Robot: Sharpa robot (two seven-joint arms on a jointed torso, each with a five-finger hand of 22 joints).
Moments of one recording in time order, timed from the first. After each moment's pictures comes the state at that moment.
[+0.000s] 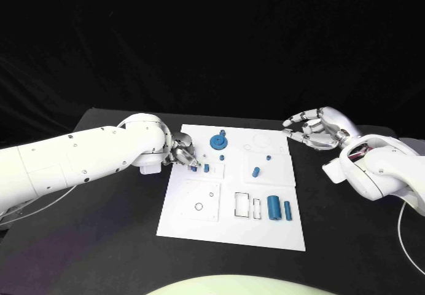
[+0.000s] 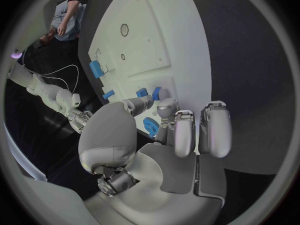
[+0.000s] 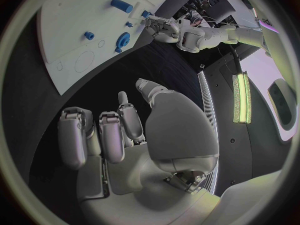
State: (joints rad) left arm 1.28 -0.77 -0.05 1.45 -1.15 0.26 -0.51; left_hand 0.93 -0.19 0.81 0.17 0.06 0.83 0.03 0.91 0.65 1.27 -0.03 1.19 0.92 1.46 -0.08 1.56 1.31 0.07 1.46 0.03 1.42 1.30; right arm 1.28 -0.96 -0.13 1.59 -0.78 -0.50 0.14; right_hand 1.26 -0.16 0.39 0.18 0.24 0.85 0.17 0.20 0.45 1.37 0.09 1.33 1.31 1.46 0.02 1.52 1.31 0.02 1.47 0.13 1.43 1.31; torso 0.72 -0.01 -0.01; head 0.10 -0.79
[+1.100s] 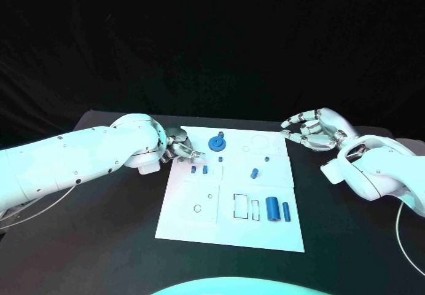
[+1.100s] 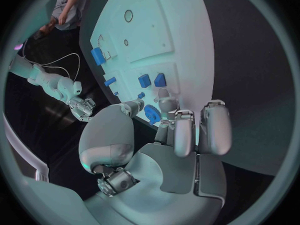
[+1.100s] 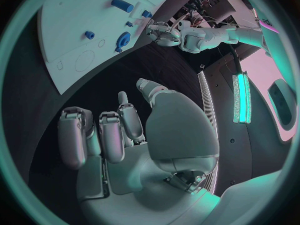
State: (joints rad) left arm 1.27 -0.80 -0.02 1.47 -1.10 0.14 -0.49; left_hand 0.82 -0.16 0.57 0.29 0.06 0.77 0.06 0.87 0.64 1.14 -0.01 1.08 0.75 1.47 -0.07 1.53 1.31 0.07 1.42 0.03 1.36 1.22; right arm 1.28 -0.96 -0.13 1.59 -0.78 -0.50 0.14; right_hand 1.26 -0.16 0.39 0.18 0.24 0.85 0.17 0.20 0.45 1.37 0.09 1.33 1.31 1.46 0.02 1.51 1.31 0.02 1.47 0.13 1.43 1.31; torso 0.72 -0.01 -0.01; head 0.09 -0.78
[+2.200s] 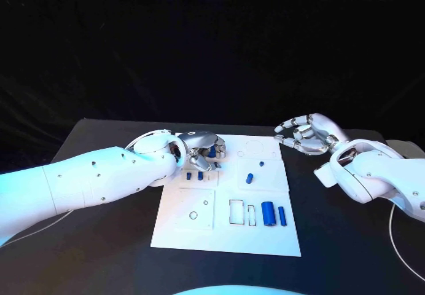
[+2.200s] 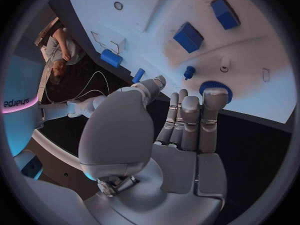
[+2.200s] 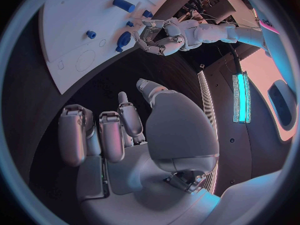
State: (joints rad) left arm 1.23 -0.66 -0.07 1.37 -1.46 -0.17 0.03; left_hand 1.34 -0.26 0.58 0.12 0.06 0.65 0.17 0.62 0.36 0.74 0.11 0.68 0.30 1.28 0.03 1.23 0.99 0.14 1.25 0.12 1.13 0.93; right arm 1.28 -0.96 -0.13 1.58 -0.78 -0.50 0.16; right_hand 1.25 -0.16 0.39 0.18 0.24 0.85 0.17 0.20 0.45 1.35 0.08 1.31 1.30 1.46 0.02 1.50 1.31 0.04 1.45 0.11 1.39 1.31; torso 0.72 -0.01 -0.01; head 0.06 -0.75
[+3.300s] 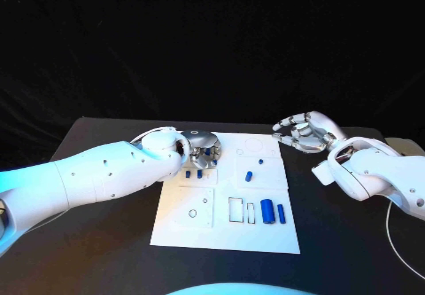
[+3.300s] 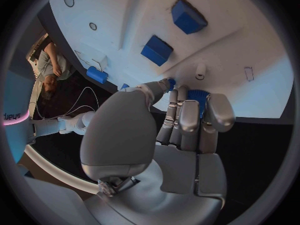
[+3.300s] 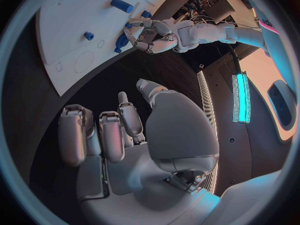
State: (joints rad) left arm 1.23 -0.59 -0.07 1.29 -1.59 -0.09 -0.05; left_hand 1.38 -0.24 0.65 0.12 0.06 0.77 0.16 0.54 0.28 0.86 0.10 0.62 0.21 1.38 0.02 1.33 1.03 0.11 1.33 0.12 1.28 1.12; right arm 1.28 -0.95 -0.13 1.58 -0.78 -0.50 0.16; right_hand 1.25 -0.16 0.39 0.18 0.24 0.85 0.17 0.20 0.45 1.35 0.08 1.31 1.30 1.46 0.02 1.50 1.31 0.04 1.45 0.11 1.39 1.31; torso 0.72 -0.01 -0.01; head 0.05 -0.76
